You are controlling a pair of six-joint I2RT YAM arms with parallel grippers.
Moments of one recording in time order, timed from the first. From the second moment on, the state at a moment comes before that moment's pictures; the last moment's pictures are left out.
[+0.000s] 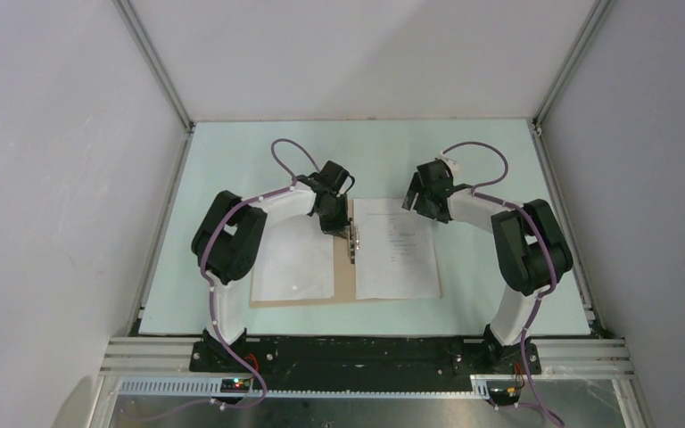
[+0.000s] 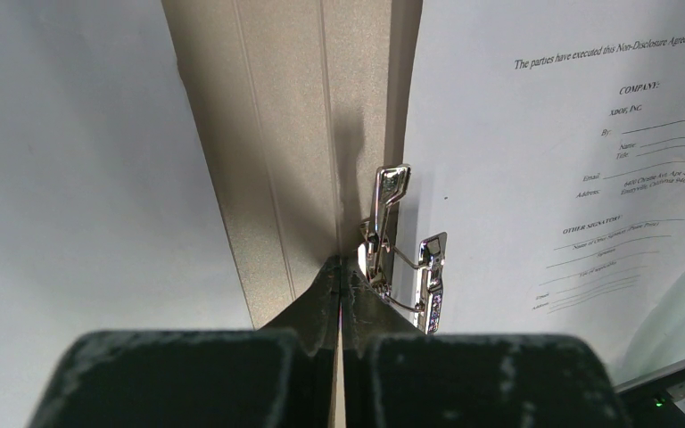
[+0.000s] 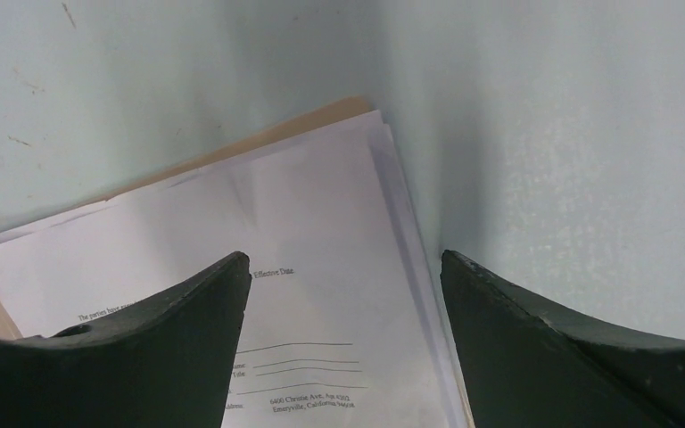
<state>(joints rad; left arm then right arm) -0.58 1.98 1.33 -0.53 0.14 -0.65 0.38 1.81 1.08 -0.19 0.22 0.65</state>
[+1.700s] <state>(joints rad) -0.58 1.99 1.34 -0.55 0.15 -0.64 0.35 1.84 1.09 -0.10 0.11 0.62</state>
